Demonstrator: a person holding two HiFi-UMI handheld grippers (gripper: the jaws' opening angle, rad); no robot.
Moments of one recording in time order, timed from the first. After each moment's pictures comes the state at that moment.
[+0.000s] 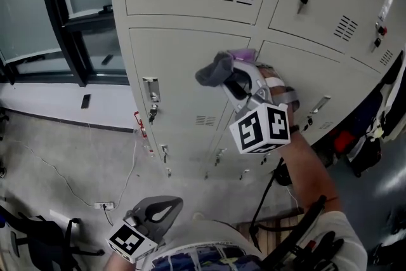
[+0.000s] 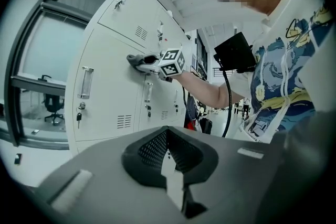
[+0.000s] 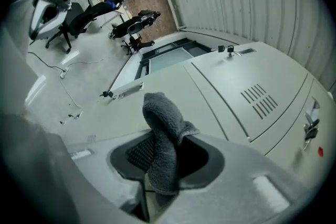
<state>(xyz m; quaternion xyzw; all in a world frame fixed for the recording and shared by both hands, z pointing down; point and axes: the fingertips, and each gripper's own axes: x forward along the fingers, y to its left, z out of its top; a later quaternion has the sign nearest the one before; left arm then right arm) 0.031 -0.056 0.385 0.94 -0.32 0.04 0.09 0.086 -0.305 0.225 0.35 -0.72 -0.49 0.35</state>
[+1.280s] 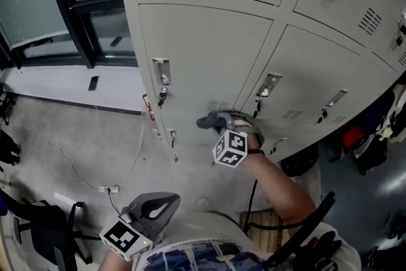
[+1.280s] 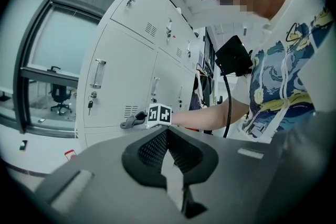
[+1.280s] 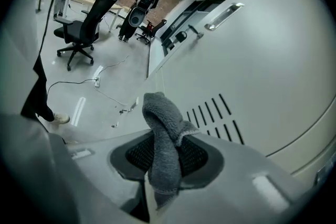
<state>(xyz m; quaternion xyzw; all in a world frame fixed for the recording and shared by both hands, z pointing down) 0.008 -0.044 0.401 0.93 -0.34 0.05 0.14 0.080 -0.312 0.554 0.26 -0.79 -0.26 0.49</state>
